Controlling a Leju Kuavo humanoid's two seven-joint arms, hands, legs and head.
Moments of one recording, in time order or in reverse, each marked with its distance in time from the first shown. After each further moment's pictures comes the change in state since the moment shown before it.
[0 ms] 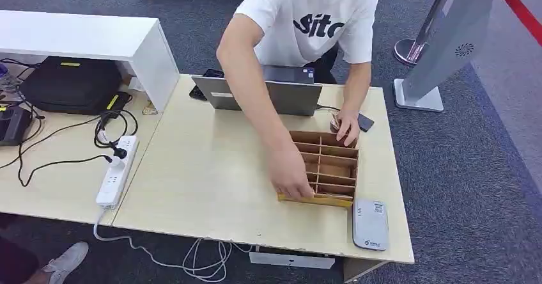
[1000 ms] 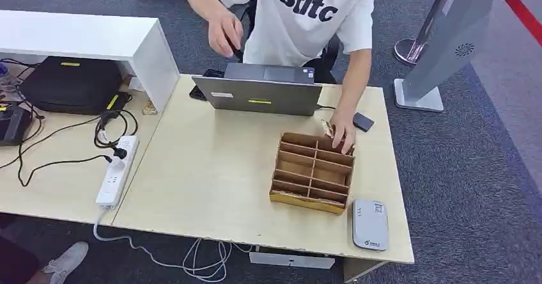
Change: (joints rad) left arm -0.002 0.006 0.034 0.000 -0.038 -0.019 -0.013; right arm 0.000 0.000 -0.001 0.000 0.031 0.015 0.066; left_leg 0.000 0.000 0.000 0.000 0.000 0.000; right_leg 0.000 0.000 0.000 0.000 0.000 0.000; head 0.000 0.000
